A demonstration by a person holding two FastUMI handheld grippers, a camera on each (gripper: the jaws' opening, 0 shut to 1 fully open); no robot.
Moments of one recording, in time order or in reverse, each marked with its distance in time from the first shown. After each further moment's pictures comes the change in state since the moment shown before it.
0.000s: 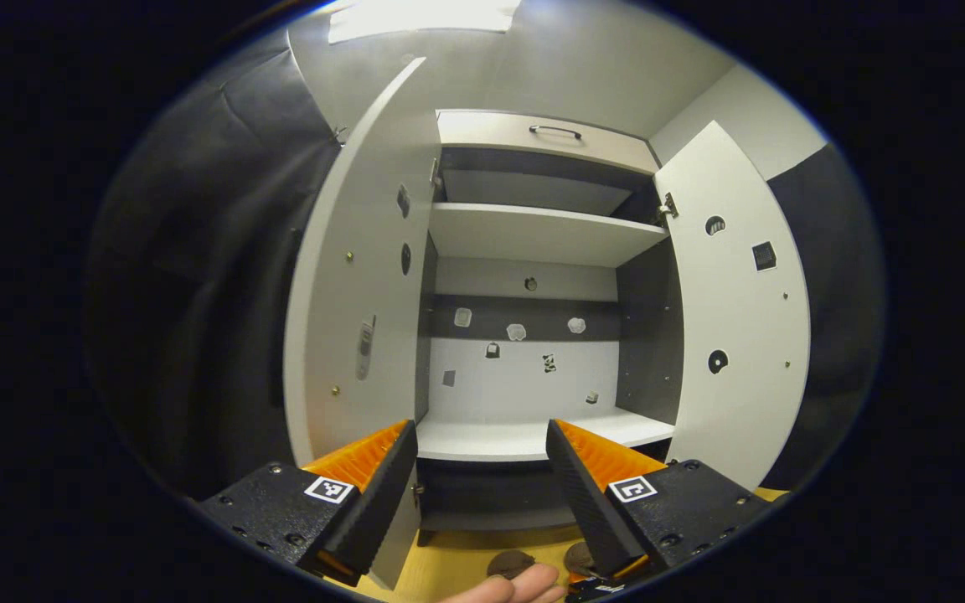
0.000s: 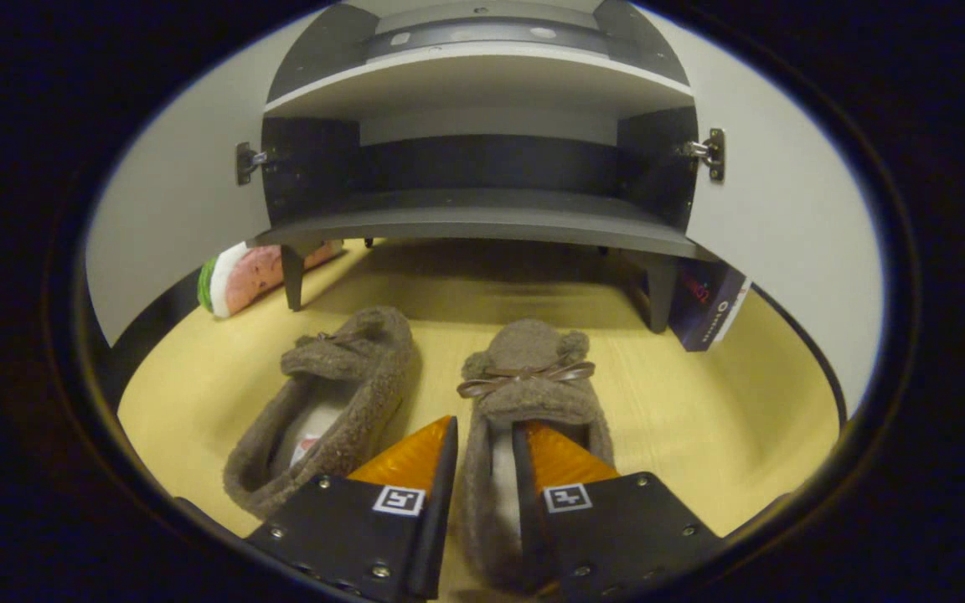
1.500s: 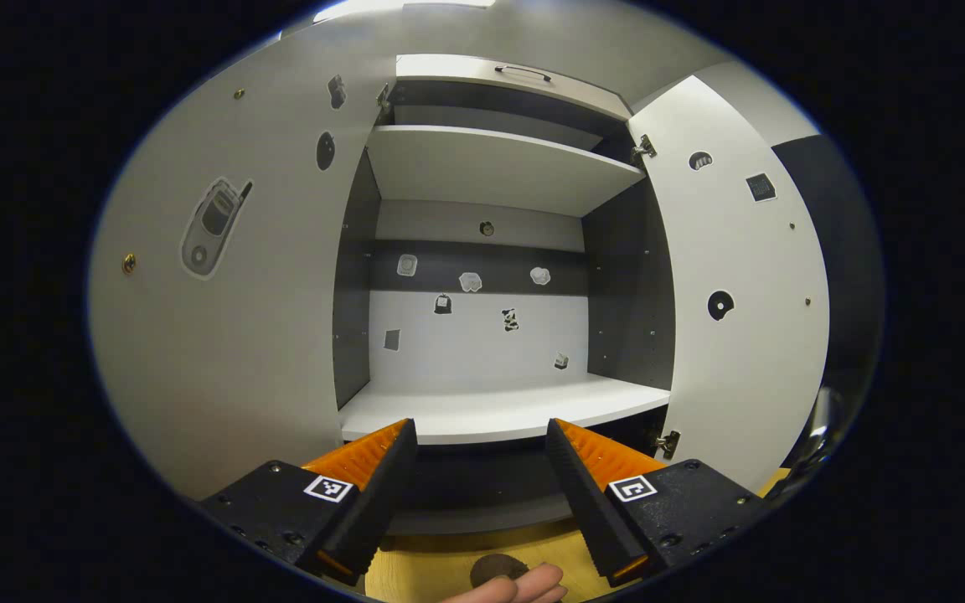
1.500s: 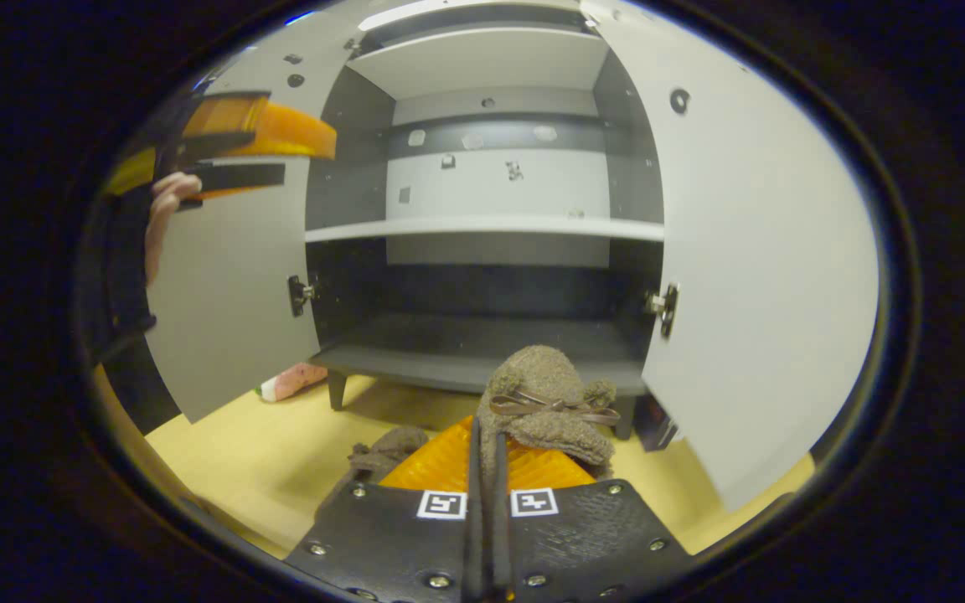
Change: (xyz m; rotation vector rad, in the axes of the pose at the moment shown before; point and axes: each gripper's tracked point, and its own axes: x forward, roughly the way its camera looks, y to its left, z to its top) left arm 0.066 -0.022 -0.076 0.021 0.095 -0.158; right arm -0.124 -0.014 0.153 -0.090 -0.403 0.009
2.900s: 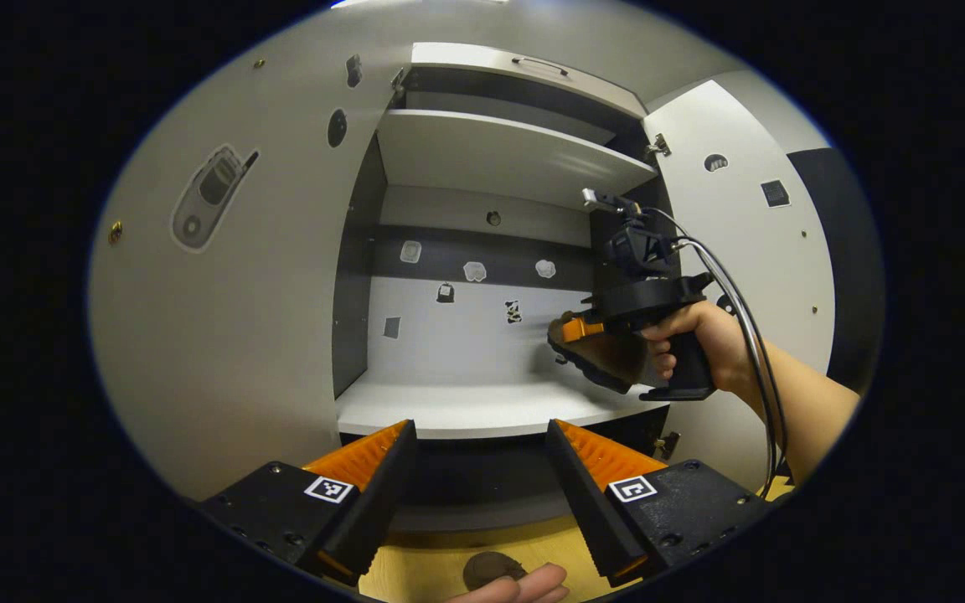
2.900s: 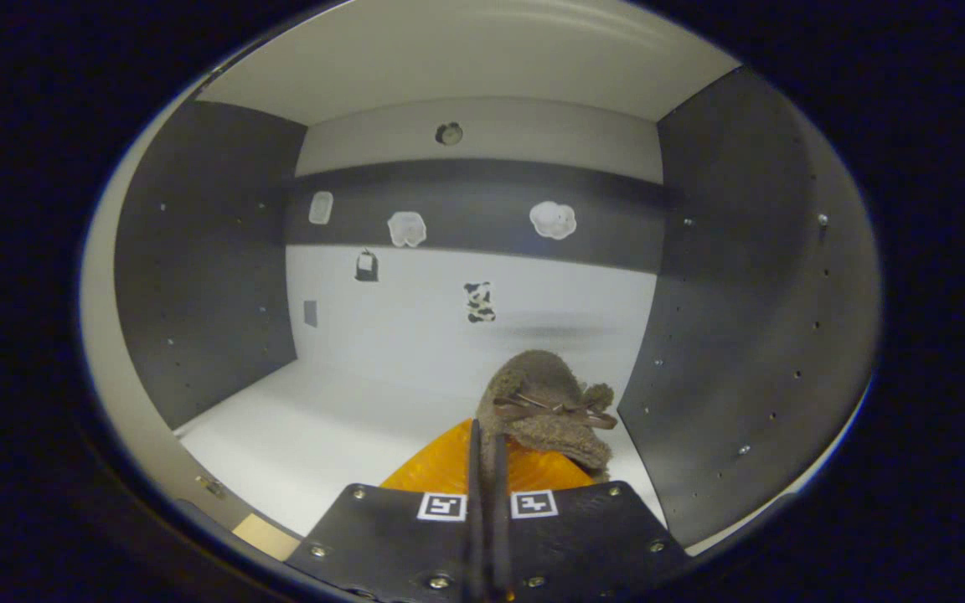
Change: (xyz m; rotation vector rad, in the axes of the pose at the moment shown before) left arm 0.011 0.009 -0.011 -0.051 0.042 -0.004; right arm 0.252 -0.067 0.245 -0.055 0.058 -0.062
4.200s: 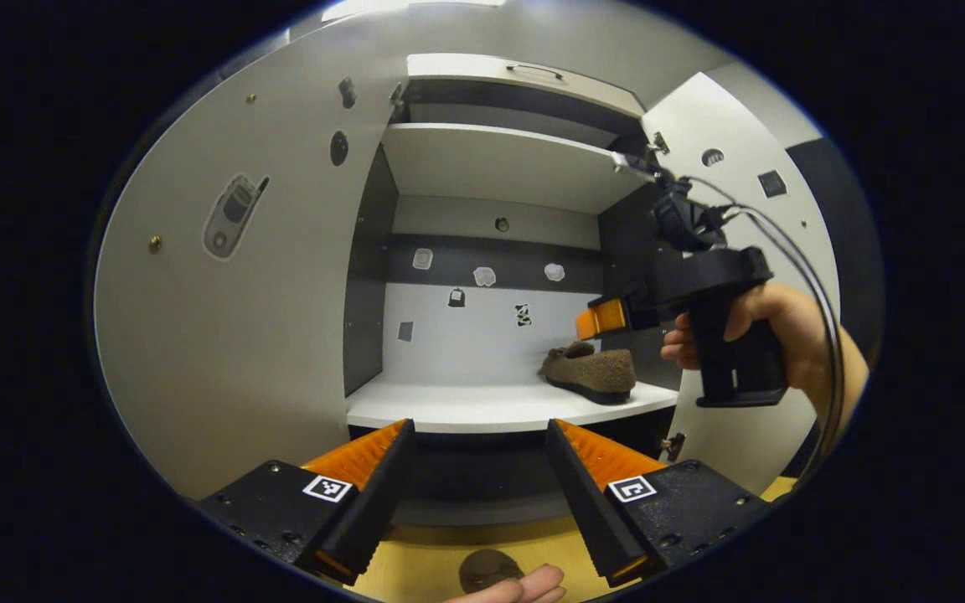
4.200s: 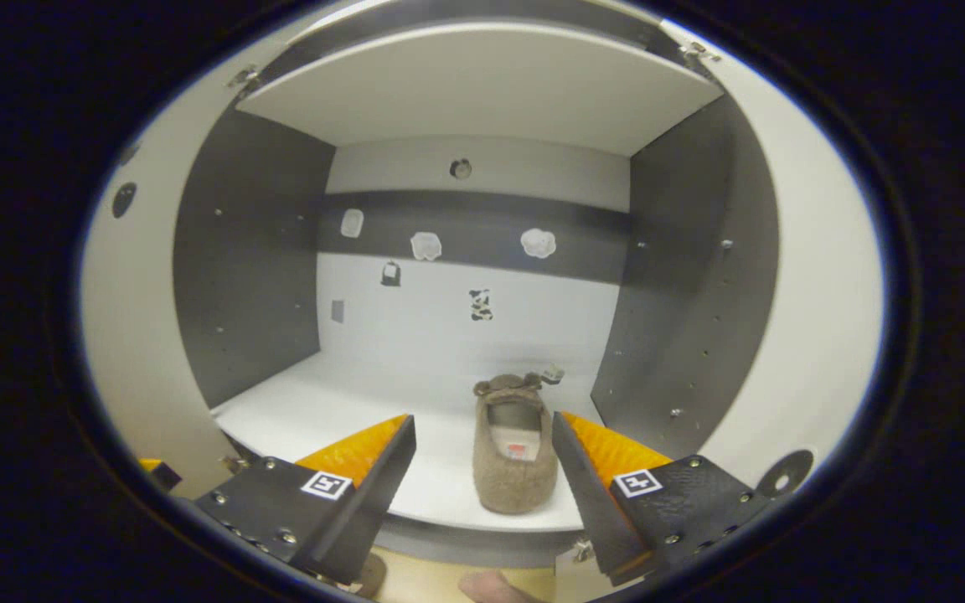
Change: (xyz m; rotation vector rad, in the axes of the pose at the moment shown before) left arm -0.026 -0.016 -0.006 0.064 -0.016 0.102; right arm -0.143 0.011 0.005 0.022 -0.092 0.002
